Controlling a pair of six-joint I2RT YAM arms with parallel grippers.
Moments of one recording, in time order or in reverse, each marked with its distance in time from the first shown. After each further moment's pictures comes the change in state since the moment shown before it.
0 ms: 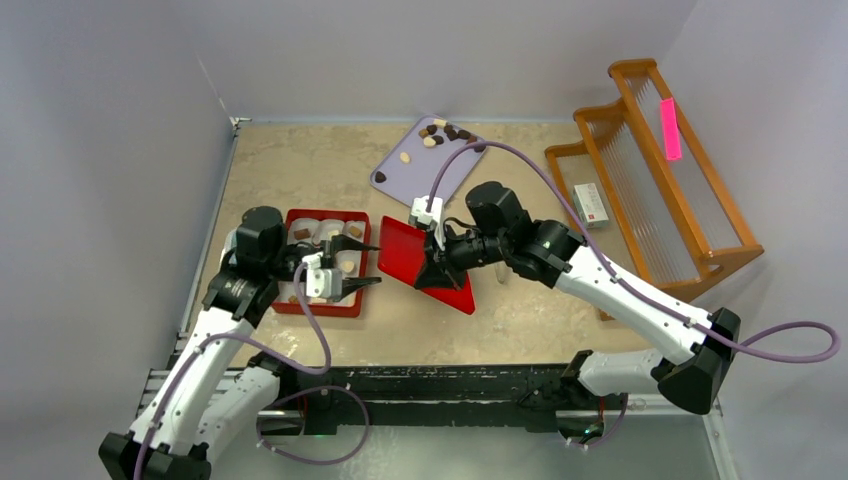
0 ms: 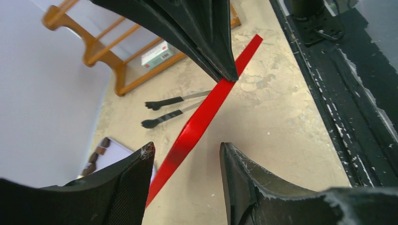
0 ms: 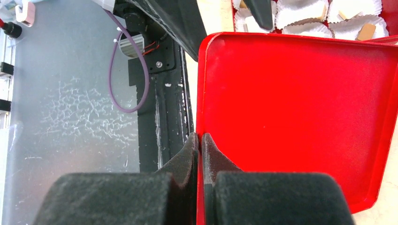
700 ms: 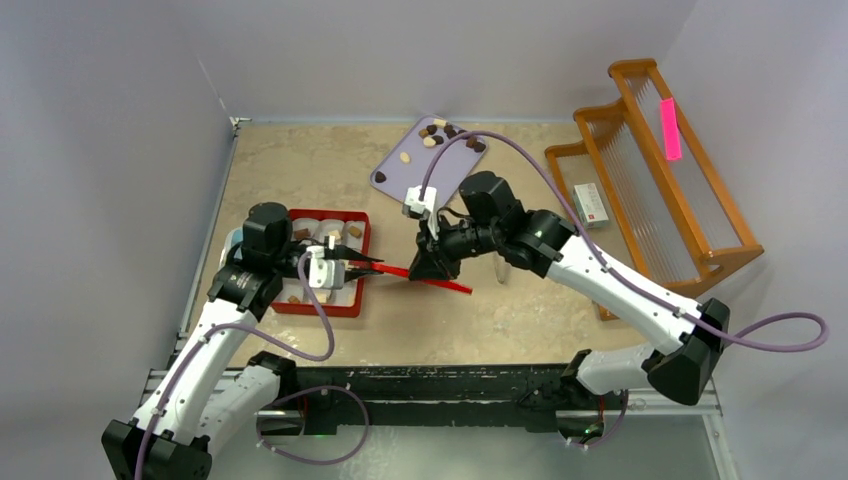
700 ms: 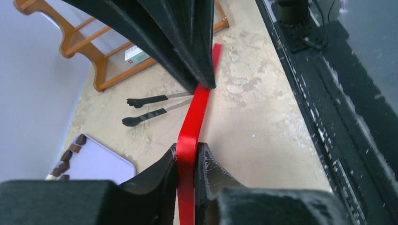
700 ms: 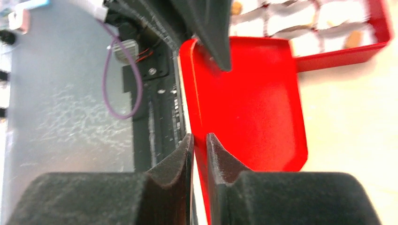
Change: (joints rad) left arm 0.000 0.078 0.000 -0.023 0.043 0.017; right arm -0.004 0.071 0.061 -0.011 -0.034 -0.010
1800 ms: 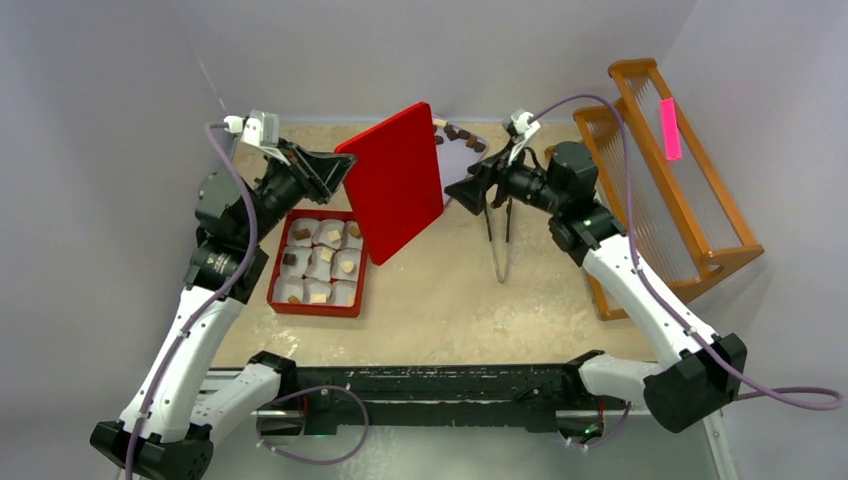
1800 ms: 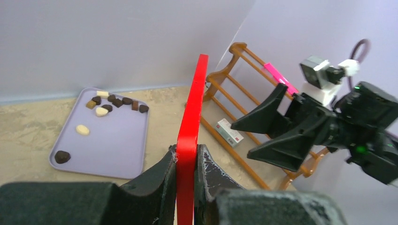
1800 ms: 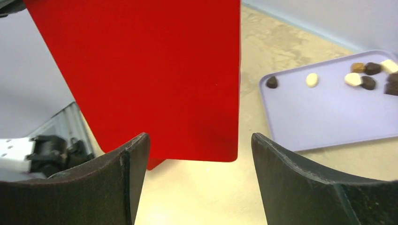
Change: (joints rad) left arm -0.005 0.068 0.272 0.384 -0.895 -1.381; right arm -0.388 -0.141 -0.183 0.533 0.180 0.291
